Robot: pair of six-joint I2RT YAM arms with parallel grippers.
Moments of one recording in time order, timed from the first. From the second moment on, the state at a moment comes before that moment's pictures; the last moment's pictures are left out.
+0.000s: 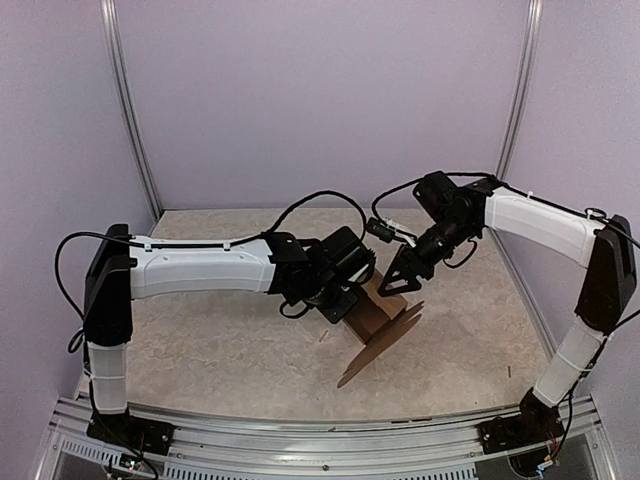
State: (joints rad) left arm -1.10 2.02 1.68 -0.66 -0.36 -0.10; right arm 0.54 1.68 1.45 -0.96 -0.70 -0.41
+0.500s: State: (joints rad) left arm -1.09 2.04 1.70 -0.69 -0.33 -0.18; right arm 0.60 1.67 1.40 -0.88 -0.49 -0.37
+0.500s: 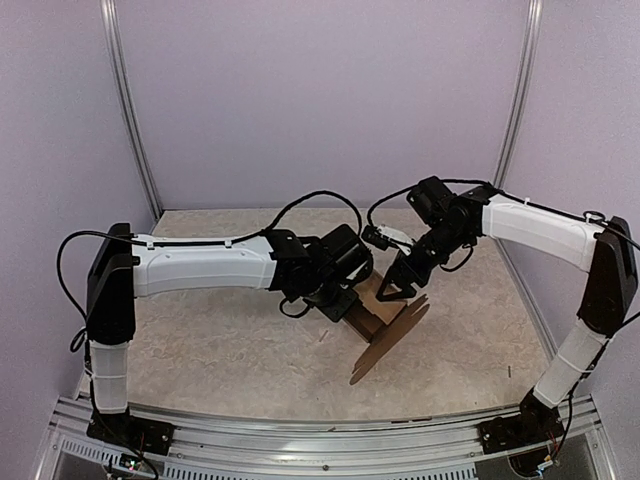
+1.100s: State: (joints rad) left arm -1.09 2.08 1.76 -0.72 -0.24 -0.26; right arm 0.69 1.58 1.24 -0.66 -0.20 -0.33
